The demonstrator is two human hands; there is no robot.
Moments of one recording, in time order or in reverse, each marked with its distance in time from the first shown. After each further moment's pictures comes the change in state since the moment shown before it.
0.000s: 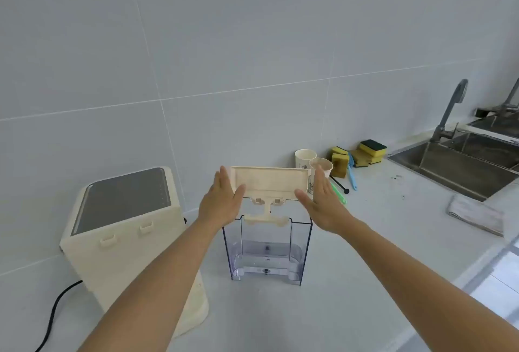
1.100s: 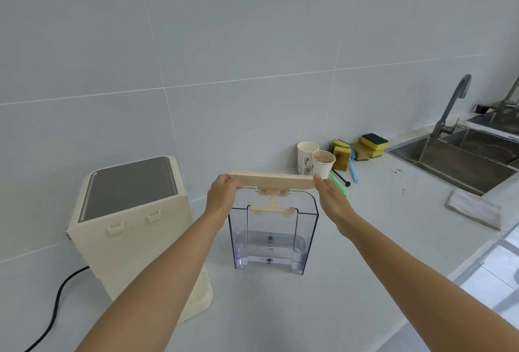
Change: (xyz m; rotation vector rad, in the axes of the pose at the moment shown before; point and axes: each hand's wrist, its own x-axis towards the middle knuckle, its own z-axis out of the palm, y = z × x) left_hand -0.007 -0.005 0.000 -0.780 0.068 -0.270; right_hand -0.006 -0.008 0.011 0.511 0.134 0.265
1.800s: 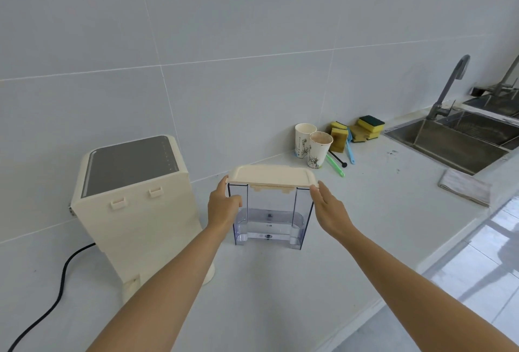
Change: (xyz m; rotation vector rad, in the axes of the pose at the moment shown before) left_hand -0.033 -0.055 0.005 0.010 0.028 -0.033; right_hand -0.042 0.040 0.015 -0.305 -0.018 -0.061
